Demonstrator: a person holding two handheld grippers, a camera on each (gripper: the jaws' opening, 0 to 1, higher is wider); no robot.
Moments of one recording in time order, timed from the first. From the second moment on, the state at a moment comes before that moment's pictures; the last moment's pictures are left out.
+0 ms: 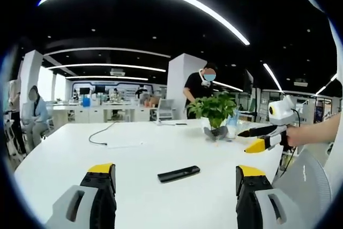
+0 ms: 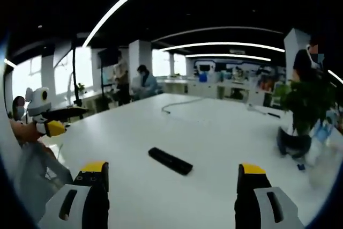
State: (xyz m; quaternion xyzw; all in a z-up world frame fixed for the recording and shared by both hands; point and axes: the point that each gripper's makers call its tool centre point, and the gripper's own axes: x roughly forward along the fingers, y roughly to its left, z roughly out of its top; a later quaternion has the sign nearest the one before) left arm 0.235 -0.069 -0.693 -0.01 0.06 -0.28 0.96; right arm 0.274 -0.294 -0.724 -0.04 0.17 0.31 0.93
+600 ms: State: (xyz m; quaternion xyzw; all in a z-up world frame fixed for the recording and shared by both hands) left arm 0.237 -0.070 -0.699 -0.01 0.08 -0.28 0.96; right arm 0.253 -0.312 -0.731 -0.04 0.17 0.27 0.95
